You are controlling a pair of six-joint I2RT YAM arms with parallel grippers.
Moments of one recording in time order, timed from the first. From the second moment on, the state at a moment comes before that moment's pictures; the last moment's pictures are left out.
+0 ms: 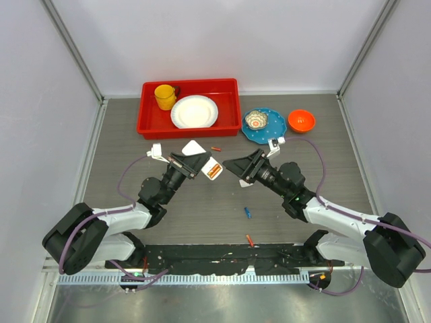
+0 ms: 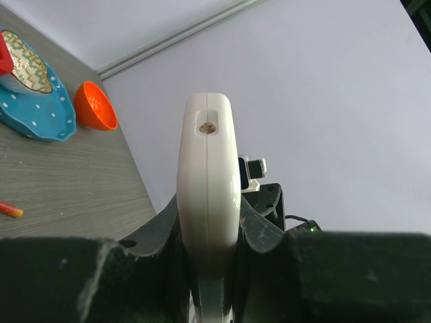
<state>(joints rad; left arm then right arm) -0.70 1.25 0.29 1.28 -0.06 -1.20 0.68 1.10 0.42 0.73 -0.20 1.18</state>
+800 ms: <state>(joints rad) -0.70 1.26 0.29 1.28 -0.05 -1.20 0.68 1.18 0.45 0.78 -0.24 1.18</state>
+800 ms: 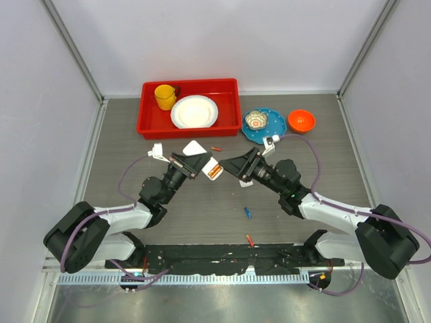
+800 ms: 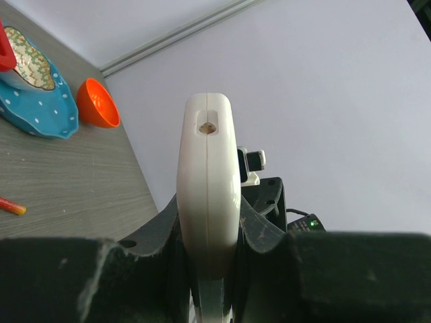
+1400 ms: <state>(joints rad) -0.70 1.26 0.29 1.27 -0.05 -1.20 0.70 1.21 0.45 0.82 -0.25 1.20</state>
